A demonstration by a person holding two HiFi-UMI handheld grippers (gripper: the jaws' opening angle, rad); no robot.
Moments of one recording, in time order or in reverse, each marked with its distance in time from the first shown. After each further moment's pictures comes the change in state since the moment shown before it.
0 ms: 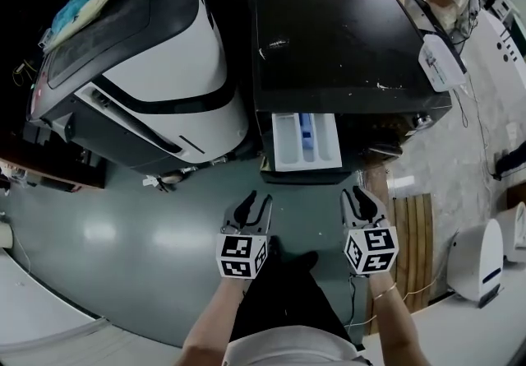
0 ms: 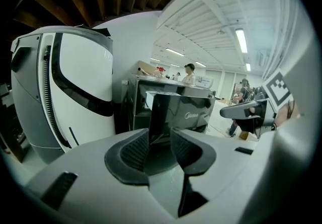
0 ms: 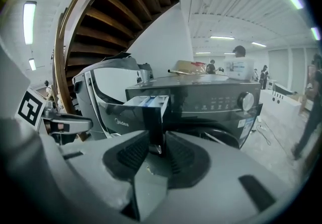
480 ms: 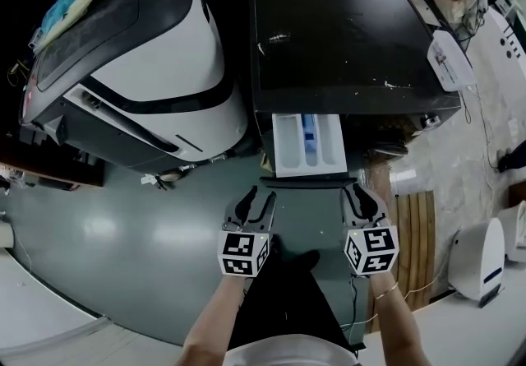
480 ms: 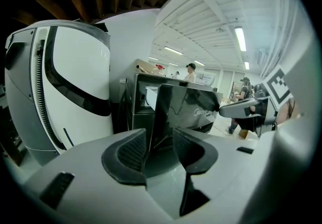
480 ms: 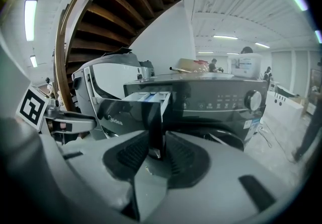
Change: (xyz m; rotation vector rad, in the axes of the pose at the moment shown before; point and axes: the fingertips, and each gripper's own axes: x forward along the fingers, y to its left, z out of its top) left arm 0.031 0.008 -0.006 0.015 0.009 -0.019; right arm 0.028 -0.001 -0.004 -0.024 0.018 0.010
